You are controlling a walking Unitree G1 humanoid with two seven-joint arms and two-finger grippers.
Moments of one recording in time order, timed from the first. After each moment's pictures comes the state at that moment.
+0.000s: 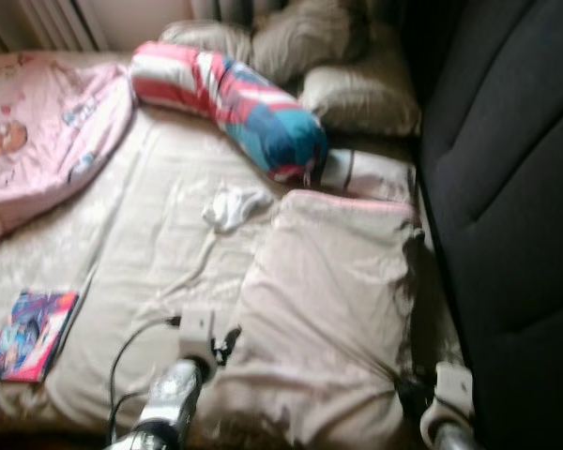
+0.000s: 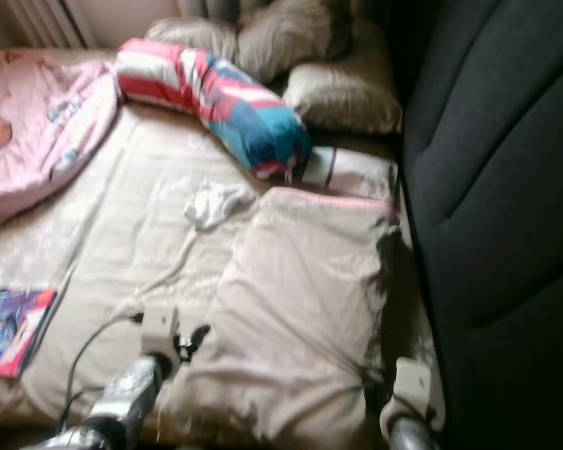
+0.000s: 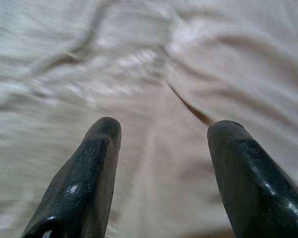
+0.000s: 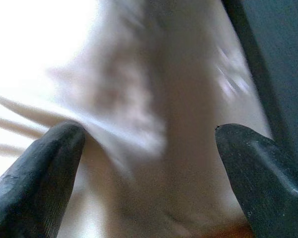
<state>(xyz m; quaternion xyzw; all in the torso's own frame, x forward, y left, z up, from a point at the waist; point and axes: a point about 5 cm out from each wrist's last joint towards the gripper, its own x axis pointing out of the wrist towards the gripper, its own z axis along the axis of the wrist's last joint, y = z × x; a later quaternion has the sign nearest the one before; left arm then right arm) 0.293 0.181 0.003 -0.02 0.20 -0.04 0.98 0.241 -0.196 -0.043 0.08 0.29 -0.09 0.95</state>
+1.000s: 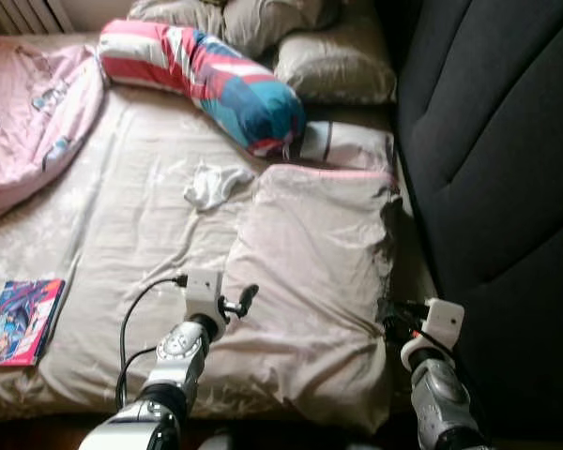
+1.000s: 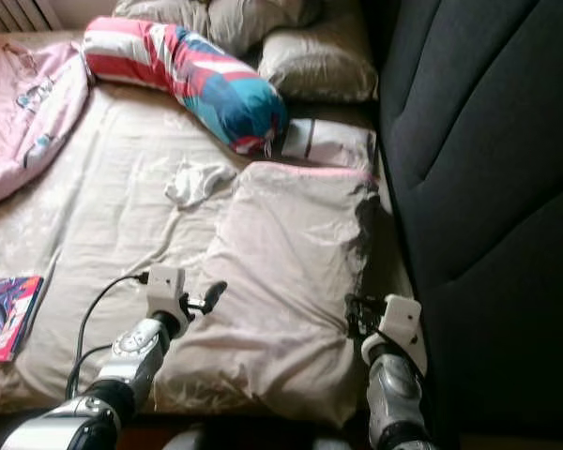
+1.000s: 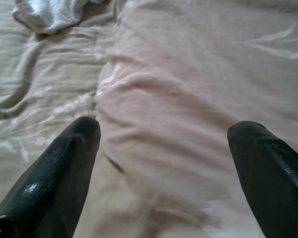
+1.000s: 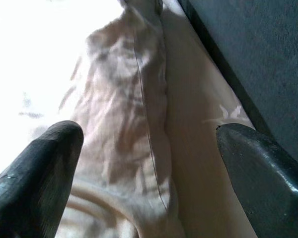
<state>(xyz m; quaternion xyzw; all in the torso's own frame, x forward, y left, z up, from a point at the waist) 0.332 0.153 0.050 -0.02 0.10 -0.10 0.99 0.289 -0.184 0.004 0.12 0.15 -0.07 0.98</state>
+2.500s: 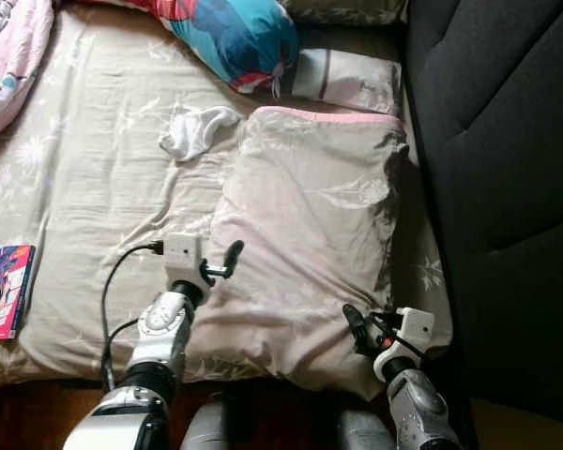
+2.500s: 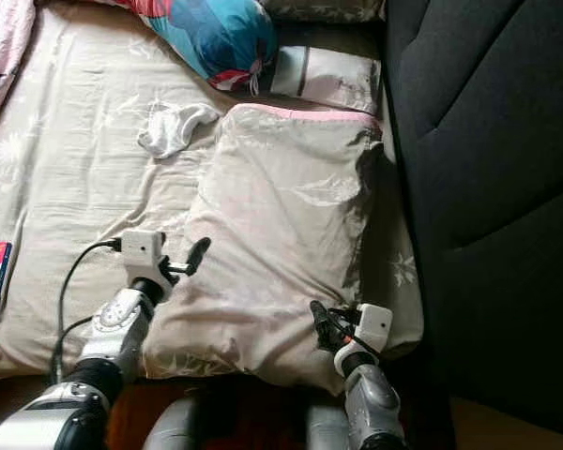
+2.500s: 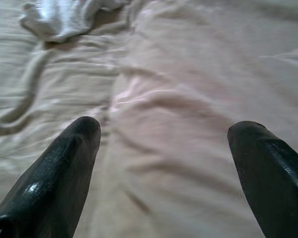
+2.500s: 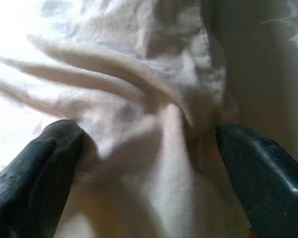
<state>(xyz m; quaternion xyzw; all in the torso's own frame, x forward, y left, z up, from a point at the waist) 0.350 0.183 0.095 -0.02 0.00 -0.08 1.00 0.278 -0.152 -0.005 0.17 0.16 0.01 0.97</state>
